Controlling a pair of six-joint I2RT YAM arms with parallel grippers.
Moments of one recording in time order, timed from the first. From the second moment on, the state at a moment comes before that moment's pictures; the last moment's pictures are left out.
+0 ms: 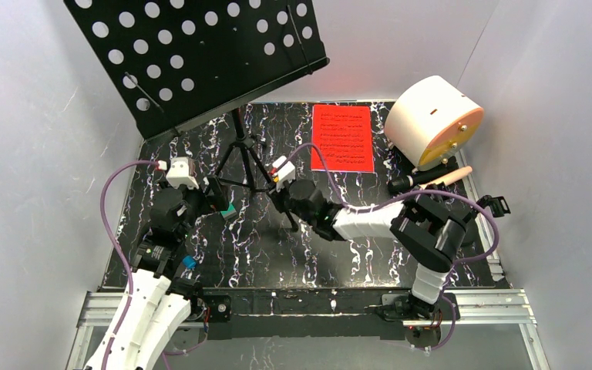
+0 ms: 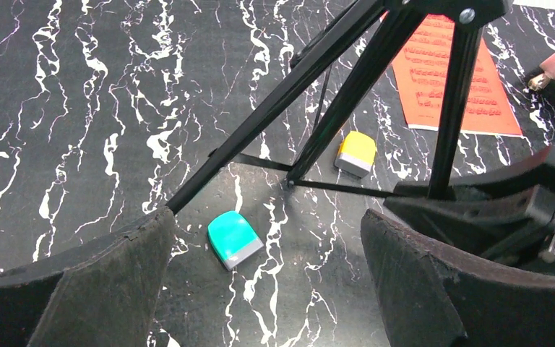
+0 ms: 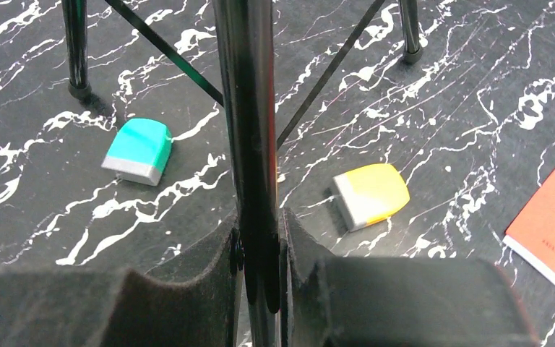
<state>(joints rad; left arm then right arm) -0.25 0.57 0.60 -0.31 -0.09 -0.23 1.01 1.77 0.92 0.61 0.17 0.06</state>
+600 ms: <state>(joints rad) -0.26 0.56 0.60 -0.28 -0.06 -0.24 1.36 1.94 1.25 0.15 0.98 0.58</state>
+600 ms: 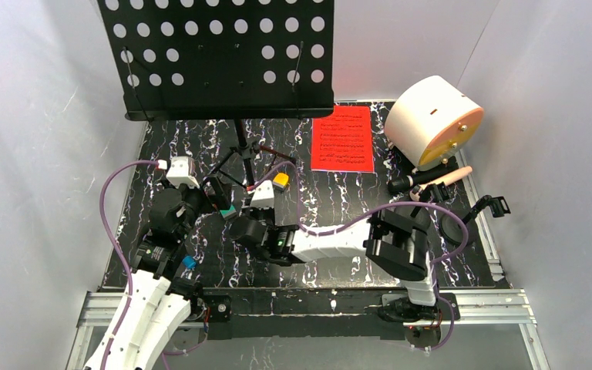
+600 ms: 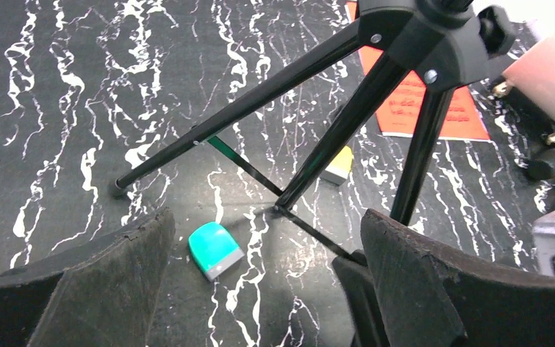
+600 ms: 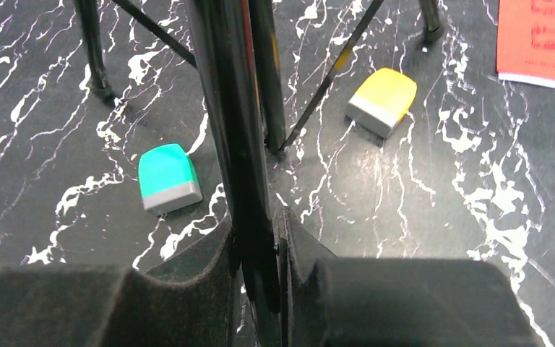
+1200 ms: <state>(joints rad) -0.26 0.63 0.60 -0.14 0.10 -0.33 1.37 1.85 1.02 0.30 0.83 0.49</state>
